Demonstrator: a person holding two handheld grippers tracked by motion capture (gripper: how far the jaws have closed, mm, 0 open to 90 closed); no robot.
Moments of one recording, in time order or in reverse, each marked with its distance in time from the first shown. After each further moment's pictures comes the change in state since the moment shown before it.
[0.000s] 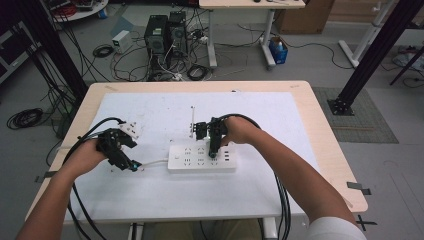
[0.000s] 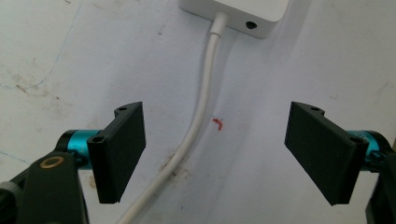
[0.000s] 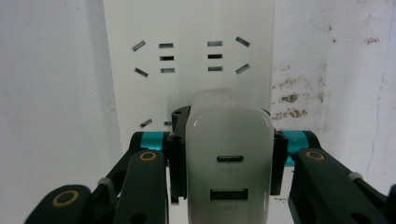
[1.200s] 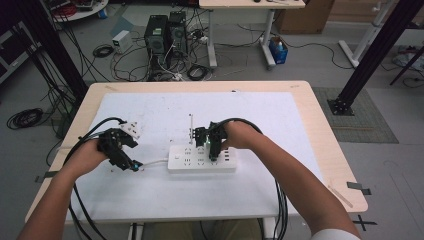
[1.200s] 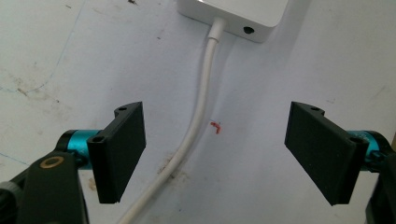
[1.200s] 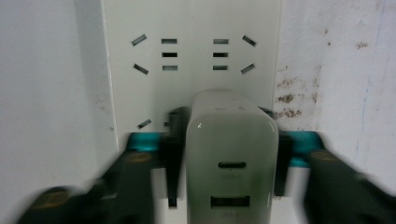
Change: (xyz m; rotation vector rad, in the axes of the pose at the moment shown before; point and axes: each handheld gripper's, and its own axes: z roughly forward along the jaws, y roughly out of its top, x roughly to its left) left arm -0.004 0.003 -0.001 -0.005 0.011 -0.003; right arm 0.015 0.002 0.005 0.019 -0.101 -0.031
